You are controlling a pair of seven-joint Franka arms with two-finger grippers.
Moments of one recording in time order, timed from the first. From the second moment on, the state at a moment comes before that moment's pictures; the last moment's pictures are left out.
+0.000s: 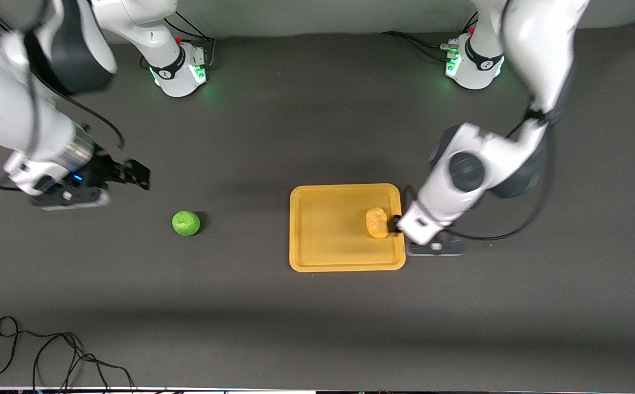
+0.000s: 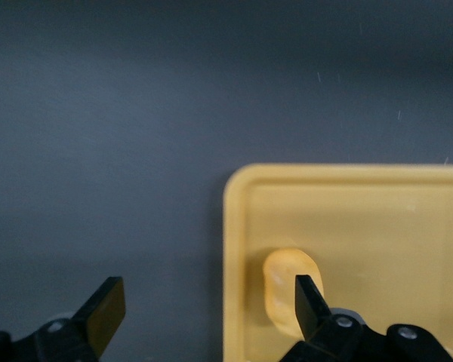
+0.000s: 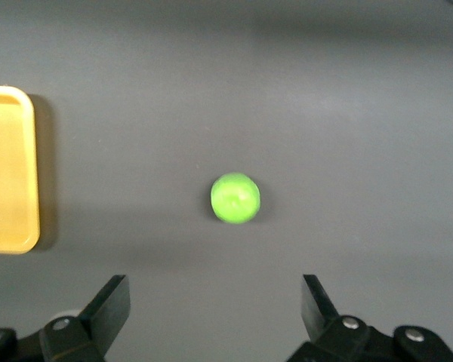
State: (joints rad) left arm -0.19 0.38 -0.22 -1.71 0.06 2.21 -0.49; right arm 0.20 0.05 -0.01 -1.92 0.00 1.99 0.14
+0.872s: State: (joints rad) left arm 0.09 0.04 -0.21 -1.75 0.05 1.89 -0.26; right arm 0.20 0.41 -0.03 -2.13 0.00 2.53 0.16
